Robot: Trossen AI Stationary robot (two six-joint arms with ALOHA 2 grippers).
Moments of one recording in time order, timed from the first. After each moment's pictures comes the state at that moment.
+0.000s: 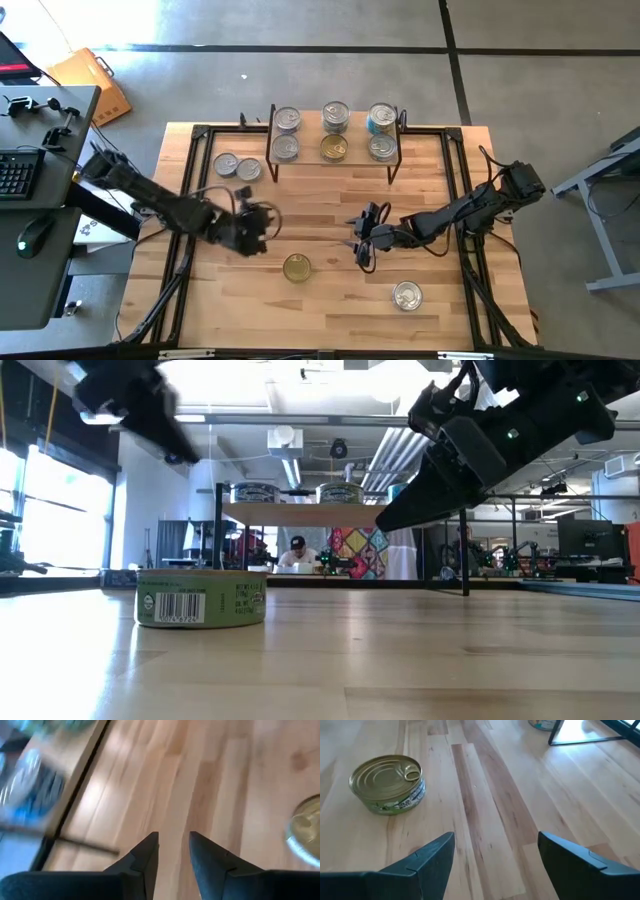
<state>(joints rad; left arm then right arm) -0.42 1.25 0.87 -0.68 -0.75 -0.33 0.30 1.59 0.66 0.32 0.45 0.24</state>
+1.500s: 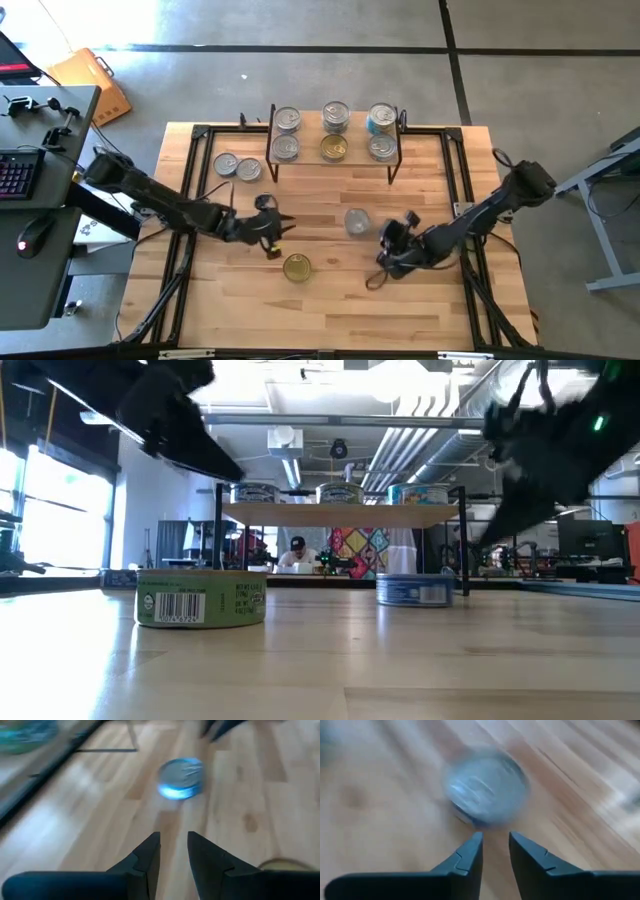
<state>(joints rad) -0.34 1.30 0.62 0.05 -0.60 -0.20 0.52 1.50 0.74 -0.48 0.75 1.00</state>
